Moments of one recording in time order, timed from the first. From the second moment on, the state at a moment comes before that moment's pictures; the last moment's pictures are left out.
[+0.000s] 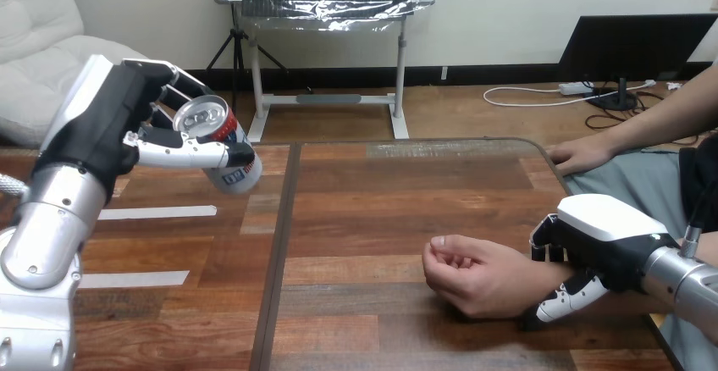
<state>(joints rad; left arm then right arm) -0.21 0.50 0.08 -0.36 0.28 0.53 -0.28 -0.40 -0.75 0.35 0.70 -0.62 -0.48 0.18</state>
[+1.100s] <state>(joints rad) -0.24 0.50 0.02 -0.30 0.28 0.49 -0.29 -0.39 -0.71 0.30 0.58 -0.52 -0.43 0.28</state>
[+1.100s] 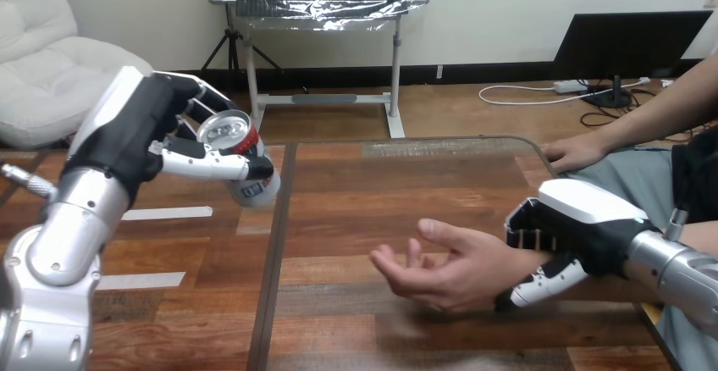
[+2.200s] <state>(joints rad) -0.32 0.43 -0.12 -0.07 0.29 0.32 -0.29 -0.41 -0.60 0.30 0.49 -0.51 -0.42 0.27</state>
